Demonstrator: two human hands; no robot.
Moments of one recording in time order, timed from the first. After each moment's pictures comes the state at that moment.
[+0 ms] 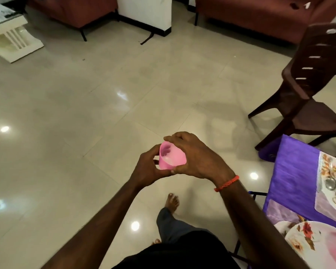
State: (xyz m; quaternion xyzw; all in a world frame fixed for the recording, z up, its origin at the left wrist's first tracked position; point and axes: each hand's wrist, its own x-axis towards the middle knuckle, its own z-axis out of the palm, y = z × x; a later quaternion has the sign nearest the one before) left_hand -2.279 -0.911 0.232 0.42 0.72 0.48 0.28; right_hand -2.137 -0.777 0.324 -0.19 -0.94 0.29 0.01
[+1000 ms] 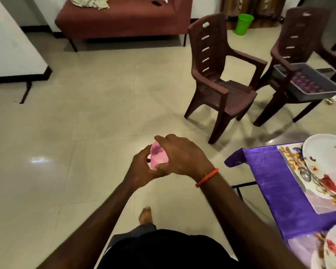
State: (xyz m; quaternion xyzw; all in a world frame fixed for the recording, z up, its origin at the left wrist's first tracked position) left_hand -2.397 -0.477 0.238 0.61 0.55 0.36 0.44; right_hand -2.229 -0.454 0.320 -0.50 -0.84 0.19 0.05
